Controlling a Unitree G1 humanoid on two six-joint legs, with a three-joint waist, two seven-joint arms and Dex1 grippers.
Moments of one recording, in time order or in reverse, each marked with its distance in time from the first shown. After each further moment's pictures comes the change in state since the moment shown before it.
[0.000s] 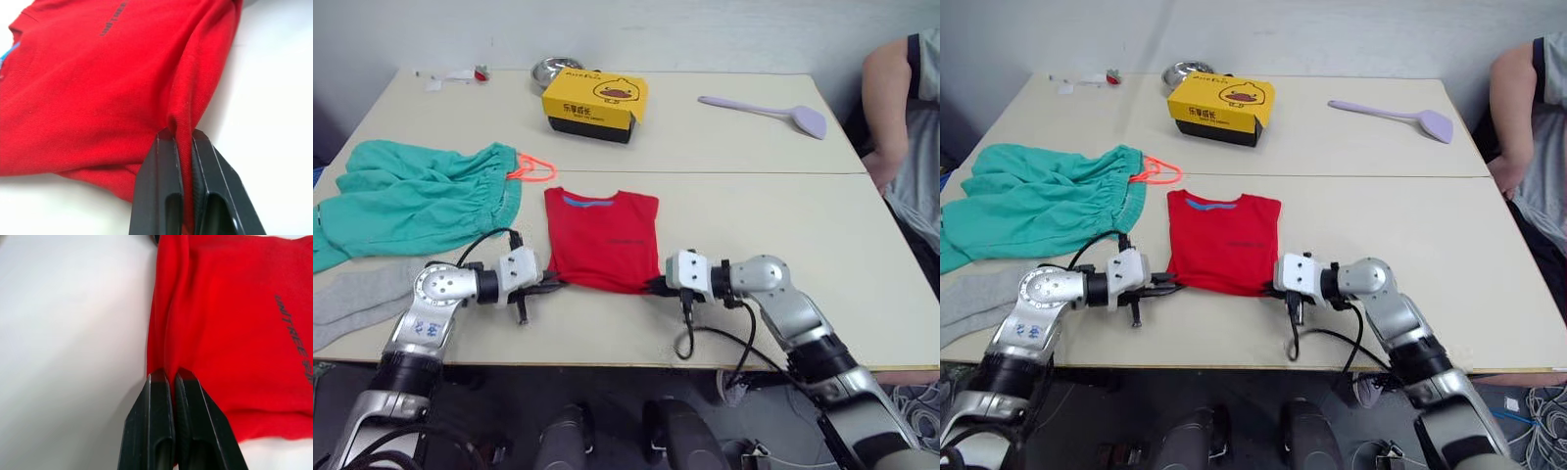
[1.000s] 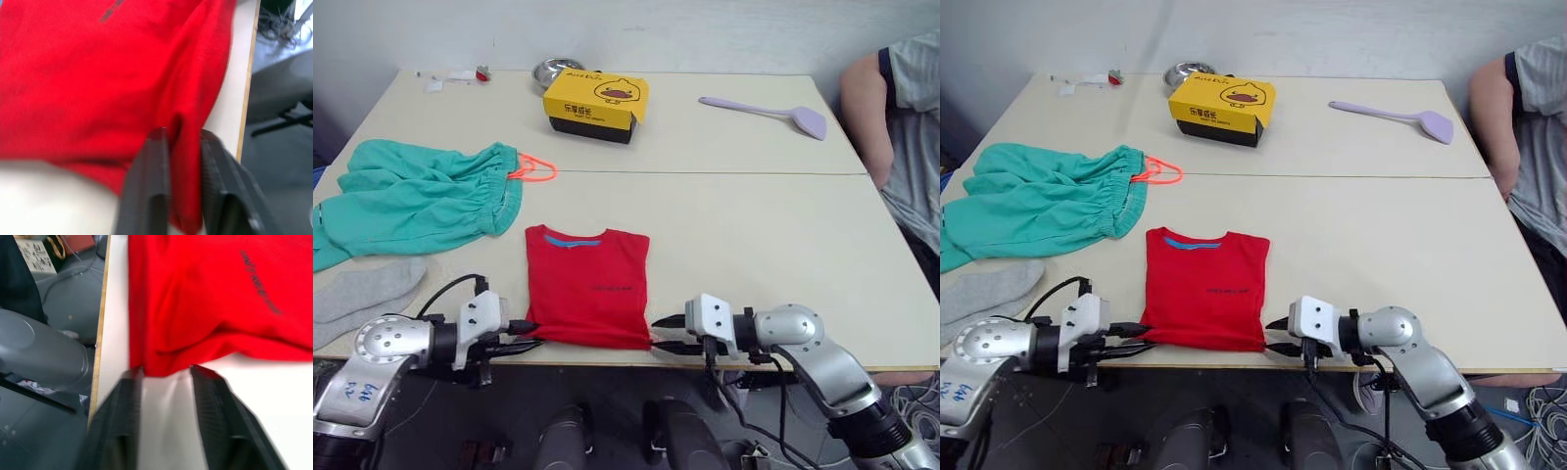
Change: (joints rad) left arm 0.384 0.174 0.179 -0.374 -0.227 0.310 -0.037; right arm 0.269 -0.107 -0.061 -0.334 0.199 0.182 -0.029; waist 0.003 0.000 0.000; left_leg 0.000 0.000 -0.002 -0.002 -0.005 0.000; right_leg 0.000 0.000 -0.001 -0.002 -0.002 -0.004
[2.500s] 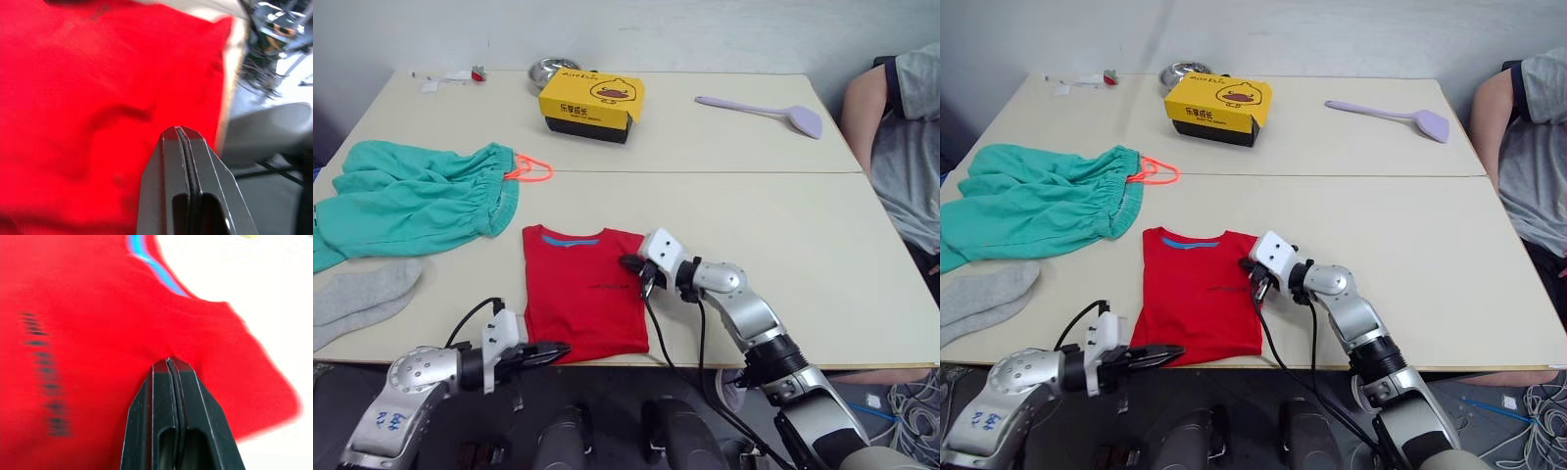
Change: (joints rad) left arm 0.131 -0.160 -0.048 -0.073 -0.042 0.009 0.094; right arm -0.382 0.370 0.038 0.572 -0.214 -0.133 -0.404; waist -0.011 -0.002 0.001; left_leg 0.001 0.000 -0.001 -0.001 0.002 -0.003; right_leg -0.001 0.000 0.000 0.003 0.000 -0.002
